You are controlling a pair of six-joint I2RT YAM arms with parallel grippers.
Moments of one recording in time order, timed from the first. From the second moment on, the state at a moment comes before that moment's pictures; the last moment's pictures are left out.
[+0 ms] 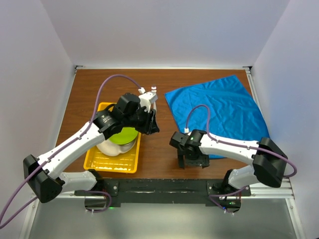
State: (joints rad) left arm -0.75 1.21 1.15 -0.62 0.24 -0.38; right arm 1.04 1.40 0.88 -1.07 0.18 1.04
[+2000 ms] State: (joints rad) left arm -0.72 1.48 1.16 -0.53 0.30 -0.56; right arm 0.51 1.66 1.07 -0.97 -0.74 0.25
